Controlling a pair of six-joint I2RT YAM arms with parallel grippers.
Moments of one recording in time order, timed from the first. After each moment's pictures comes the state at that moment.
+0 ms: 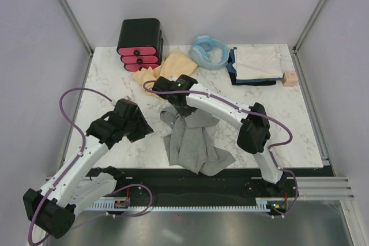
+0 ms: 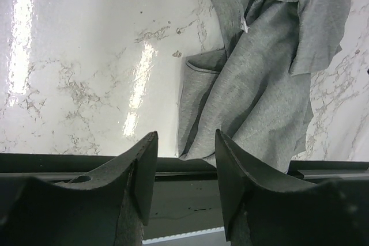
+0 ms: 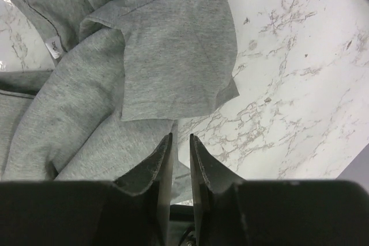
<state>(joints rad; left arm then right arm) -0.46 0.89 0.81 -0.88 -0.04 -0.89 0.98 2.13 2.09 -1.33 0.45 0.38</state>
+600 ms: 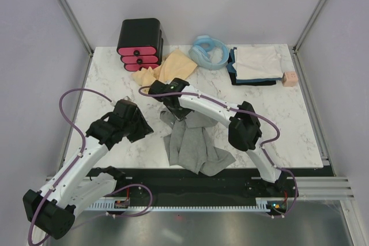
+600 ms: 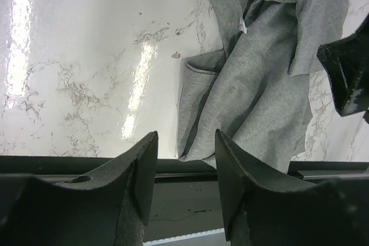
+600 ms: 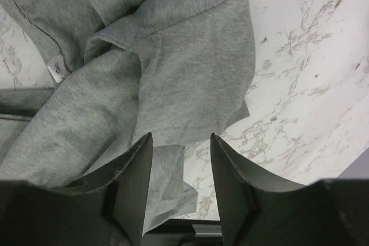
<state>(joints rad) -0.46 0.88 0.79 -0.87 -0.04 -0.89 0.98 2.24 2.14 -1.31 0.45 0.31</state>
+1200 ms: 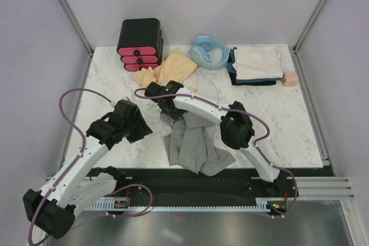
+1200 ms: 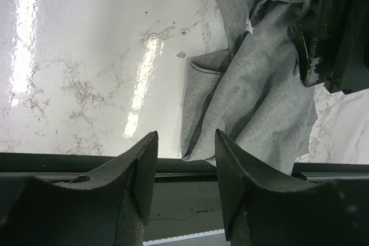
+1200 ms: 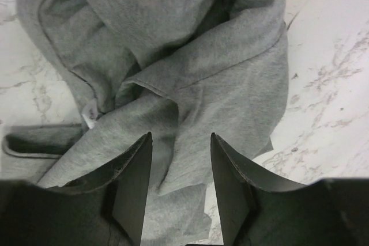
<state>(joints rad) -0.46 0.88 0.79 -0.87 -0.05 -0.89 0.98 2.36 2.20 -1.23 0.42 0.27</state>
